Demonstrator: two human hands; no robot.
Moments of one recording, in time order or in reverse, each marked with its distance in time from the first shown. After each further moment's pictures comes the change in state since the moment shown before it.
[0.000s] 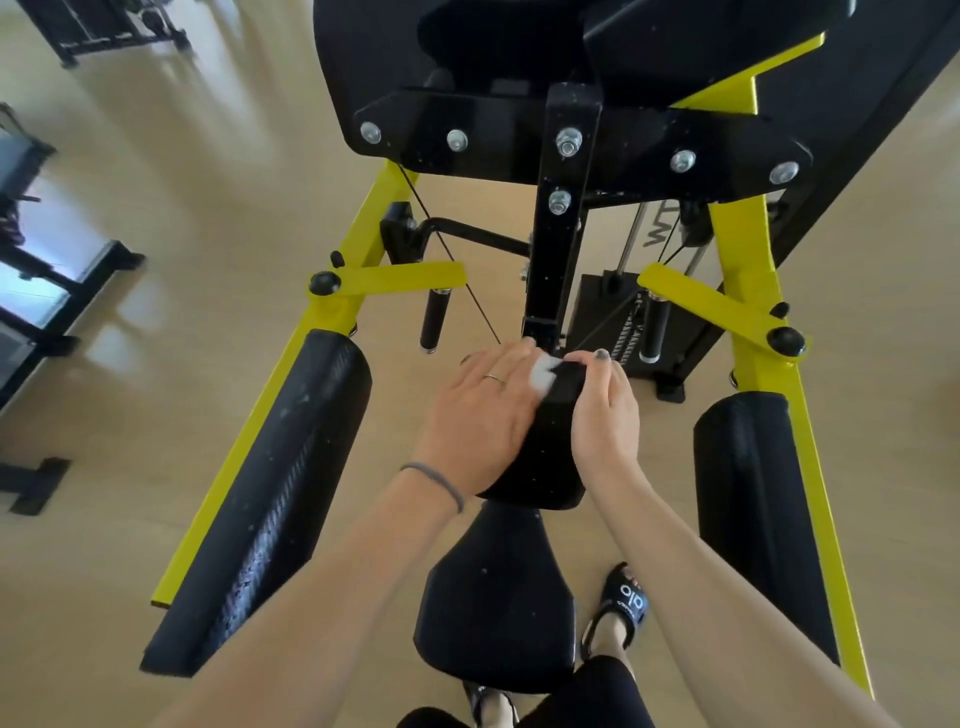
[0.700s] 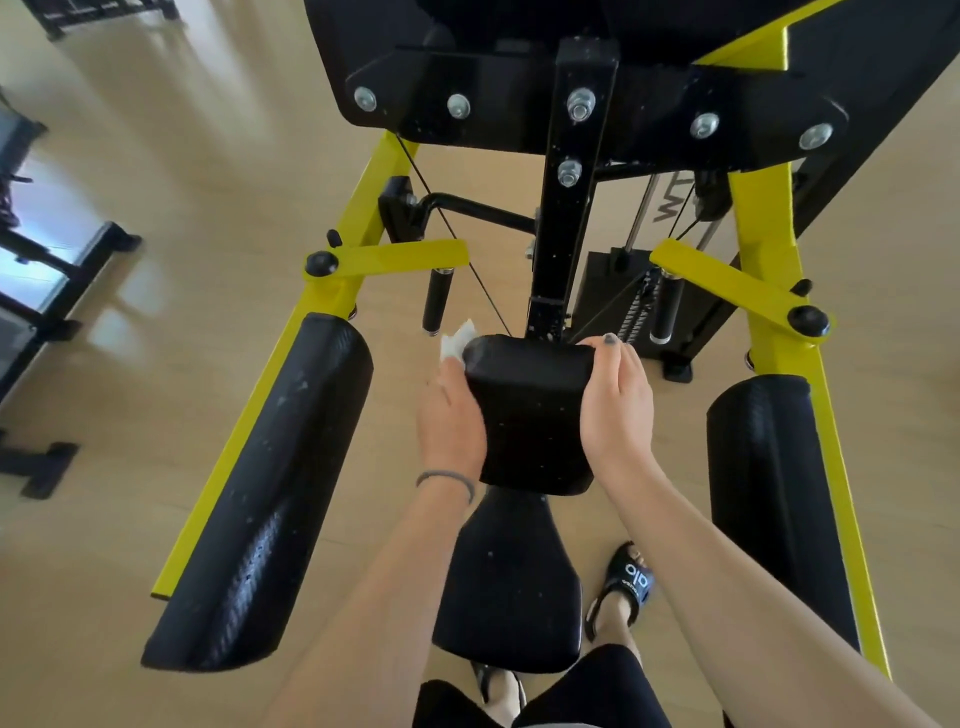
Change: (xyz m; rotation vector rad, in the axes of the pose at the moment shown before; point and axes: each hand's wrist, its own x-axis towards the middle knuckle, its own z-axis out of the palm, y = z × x) left_hand -0.009 0.007 0.014 -1.017 0.276 -1.048; right_hand 0.000 0.000 -0.001 -0.024 -0.012 -0.009
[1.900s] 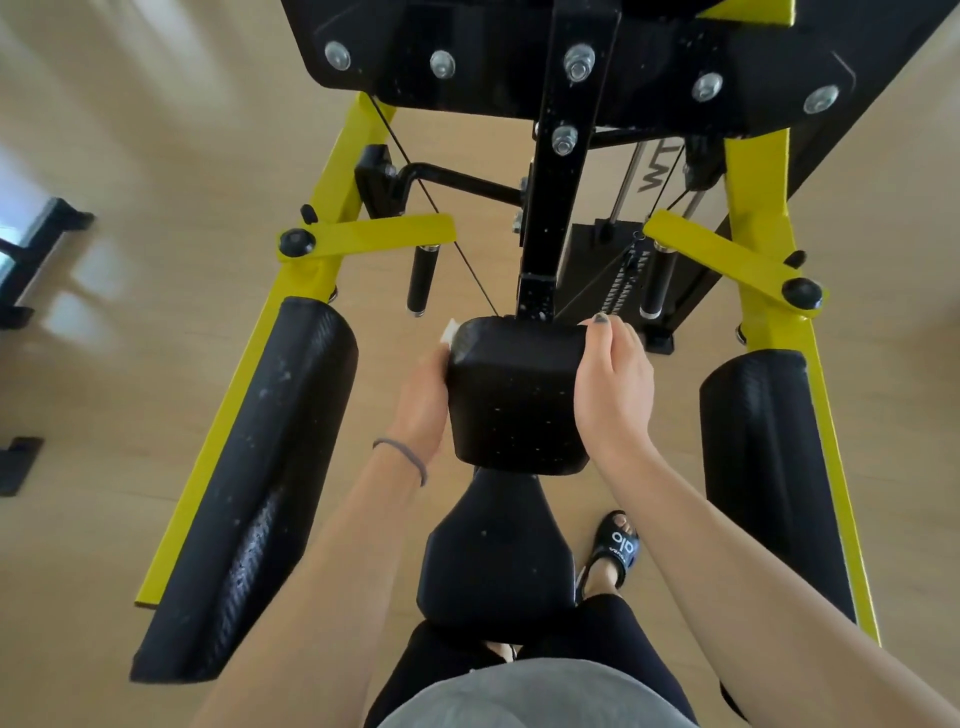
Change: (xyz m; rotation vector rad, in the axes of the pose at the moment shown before) left_hand 0.042 -0.016 -0.013 -0.181 -0.246 -0.304; right_hand -0.001 -0.007 0.009 -0.134 0.101 0.008
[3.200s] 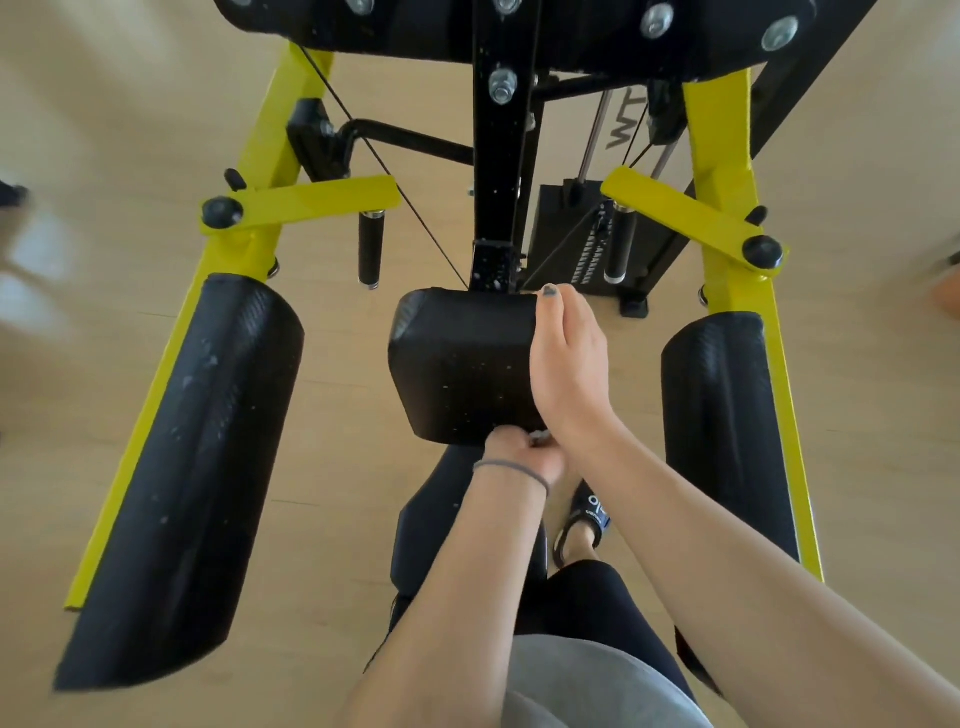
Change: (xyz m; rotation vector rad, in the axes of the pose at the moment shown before) left_hand -0.043 -0.064 0.118 -0.740 0.121 -0.771; right_hand 0.005 0.008 -0.012 0.078 -0.140 -0.046
